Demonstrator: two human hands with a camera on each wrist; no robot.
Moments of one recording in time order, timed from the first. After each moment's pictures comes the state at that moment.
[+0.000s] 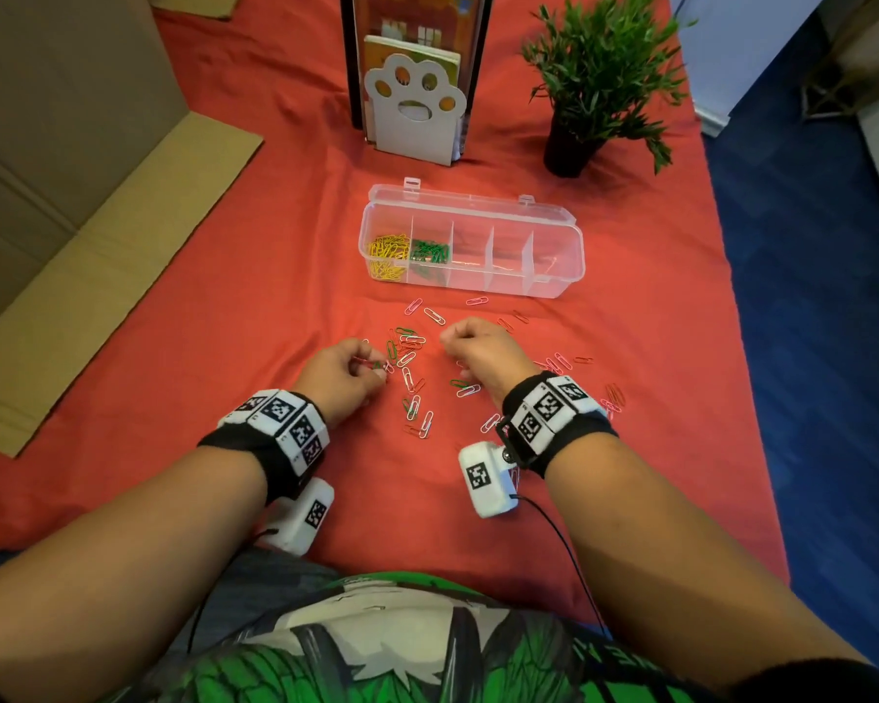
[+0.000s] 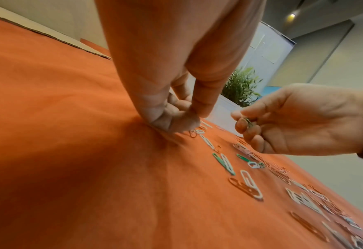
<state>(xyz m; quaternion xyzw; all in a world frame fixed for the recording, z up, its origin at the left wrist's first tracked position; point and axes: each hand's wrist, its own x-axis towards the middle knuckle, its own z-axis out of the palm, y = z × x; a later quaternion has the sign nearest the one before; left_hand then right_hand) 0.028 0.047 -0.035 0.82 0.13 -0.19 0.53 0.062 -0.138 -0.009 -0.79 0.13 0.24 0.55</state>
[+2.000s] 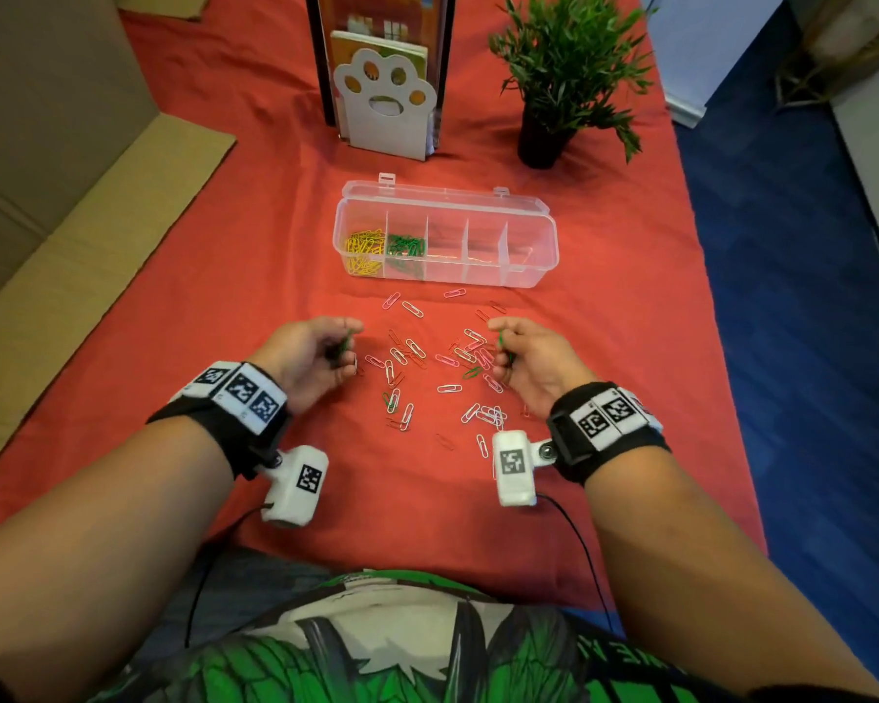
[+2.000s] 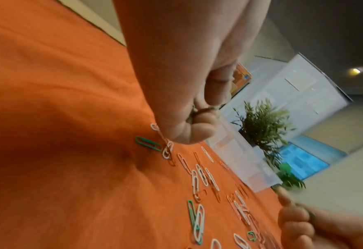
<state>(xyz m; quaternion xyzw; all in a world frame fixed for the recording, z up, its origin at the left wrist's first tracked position) 0.046 0.044 0.003 0.56 0.27 -0.25 0.74 0.038 -0.205 0.001 -0.60 0.24 0.20 0.74</state>
